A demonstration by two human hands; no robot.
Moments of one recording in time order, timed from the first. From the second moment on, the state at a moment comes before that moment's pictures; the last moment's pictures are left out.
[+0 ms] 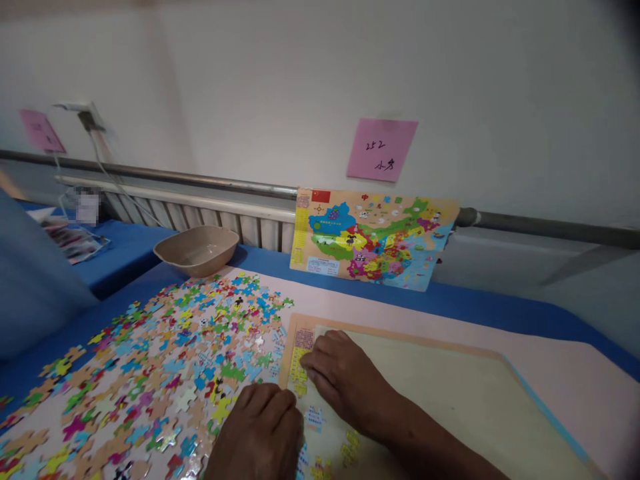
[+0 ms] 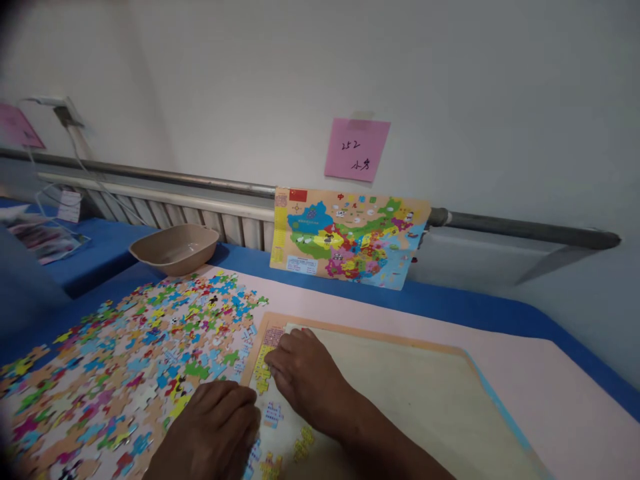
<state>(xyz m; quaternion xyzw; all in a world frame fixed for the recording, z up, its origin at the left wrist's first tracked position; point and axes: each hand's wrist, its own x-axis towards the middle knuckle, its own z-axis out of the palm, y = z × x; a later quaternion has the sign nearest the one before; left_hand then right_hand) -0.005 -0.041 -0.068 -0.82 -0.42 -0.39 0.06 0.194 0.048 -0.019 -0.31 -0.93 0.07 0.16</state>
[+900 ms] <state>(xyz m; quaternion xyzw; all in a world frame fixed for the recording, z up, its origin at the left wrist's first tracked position) 0.000 -0.041 -0.059 -0.85 -0.36 -0.34 0.16 0.219 0.069 -0.030 -0.43 -0.81 0.14 0.38</state>
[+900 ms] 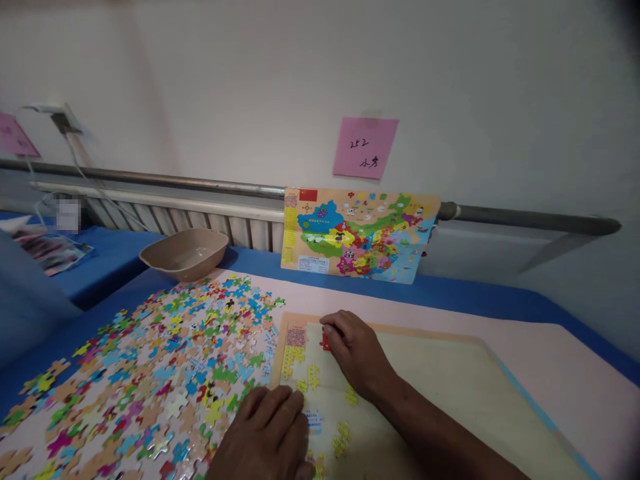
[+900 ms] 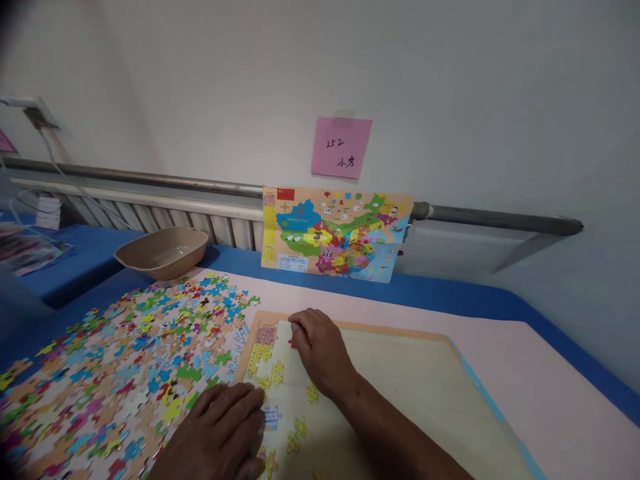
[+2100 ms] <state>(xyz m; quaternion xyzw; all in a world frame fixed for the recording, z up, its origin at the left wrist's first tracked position) 0.000 -0.062 -0.038 -0.89 -0.39 -0.22 0.06 0.226 0.053 0.000 -0.29 -0.95 0.13 0.07</state>
